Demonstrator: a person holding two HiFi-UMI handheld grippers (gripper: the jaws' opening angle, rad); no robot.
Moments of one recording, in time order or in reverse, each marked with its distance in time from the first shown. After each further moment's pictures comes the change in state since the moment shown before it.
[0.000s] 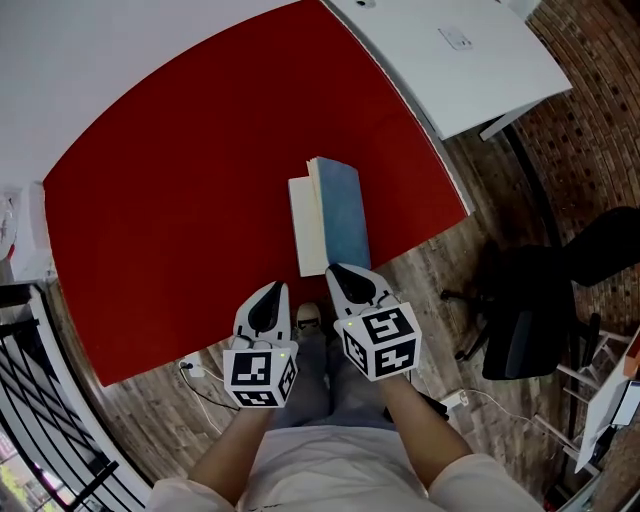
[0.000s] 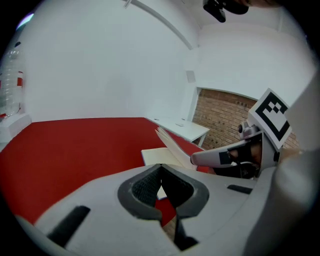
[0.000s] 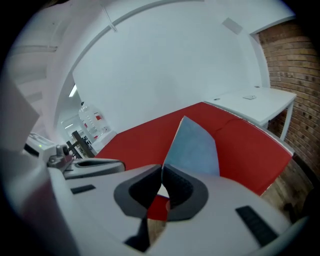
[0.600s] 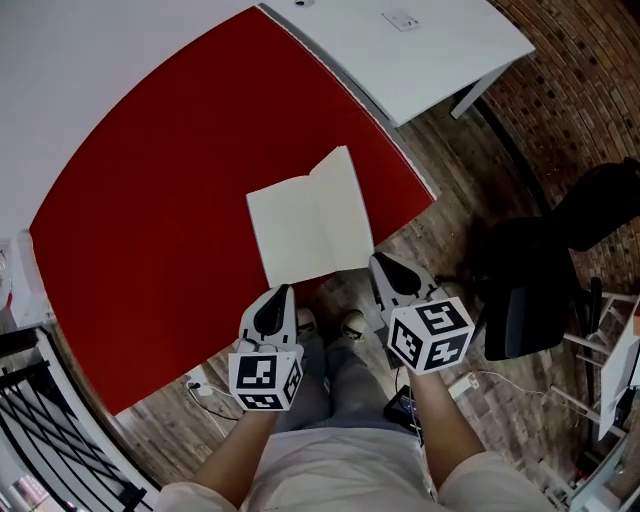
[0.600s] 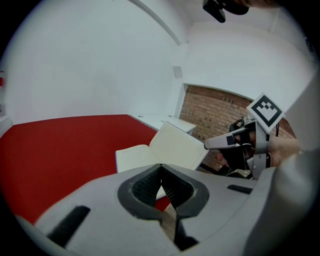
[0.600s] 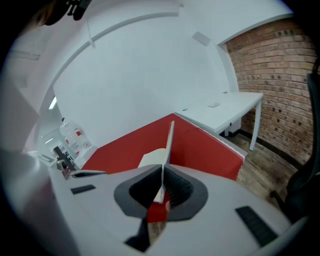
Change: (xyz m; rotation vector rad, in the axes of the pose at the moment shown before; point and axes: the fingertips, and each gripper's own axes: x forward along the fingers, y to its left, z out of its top) left arm 0.037 -0.073 0.001 0.059 0.032 -0.134; right arm -0.089 -0.120 0.012 0.152 -0.116 -0.184
